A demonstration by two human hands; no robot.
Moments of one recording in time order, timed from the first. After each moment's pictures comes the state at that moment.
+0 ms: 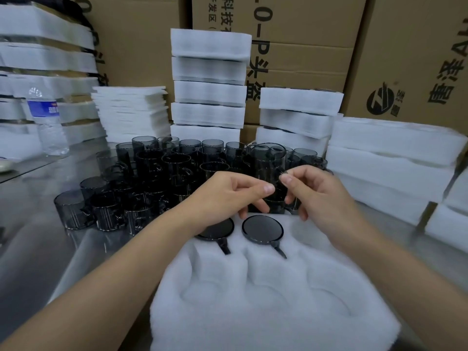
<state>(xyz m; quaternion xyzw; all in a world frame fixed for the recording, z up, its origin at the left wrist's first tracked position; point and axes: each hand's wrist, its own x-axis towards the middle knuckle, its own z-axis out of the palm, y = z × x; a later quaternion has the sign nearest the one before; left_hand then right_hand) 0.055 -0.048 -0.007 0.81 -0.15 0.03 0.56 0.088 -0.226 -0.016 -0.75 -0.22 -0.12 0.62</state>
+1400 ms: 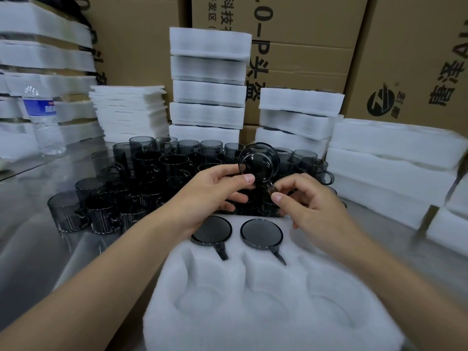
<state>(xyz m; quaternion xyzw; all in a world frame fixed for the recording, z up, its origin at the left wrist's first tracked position) 0.066 -0.032 -0.016 0.74 -0.10 0.06 0.66 0.086 -0.227 -0.028 -0.79 -0.31 -0.13 0.52</state>
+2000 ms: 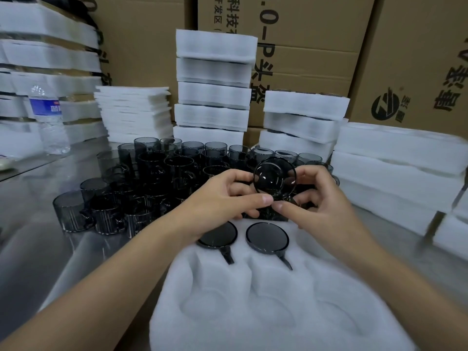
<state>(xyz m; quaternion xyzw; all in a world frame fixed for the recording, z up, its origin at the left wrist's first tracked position) 0.064 -0.034 -0.018 0.79 -0.14 0.04 0.60 0.085 -0.227 -0.026 -0.78 -0.26 -0.13 0.55</state>
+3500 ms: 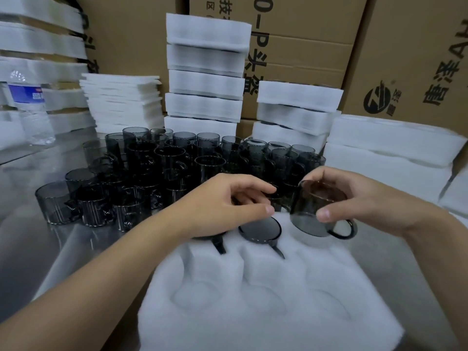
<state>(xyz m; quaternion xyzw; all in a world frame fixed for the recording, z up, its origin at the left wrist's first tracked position) 0.050 -0.042 -0.016 0.85 -0.22 0.06 0.48 0.095 -0.285 0.012 -0.80 -0.32 0.13 0.49</state>
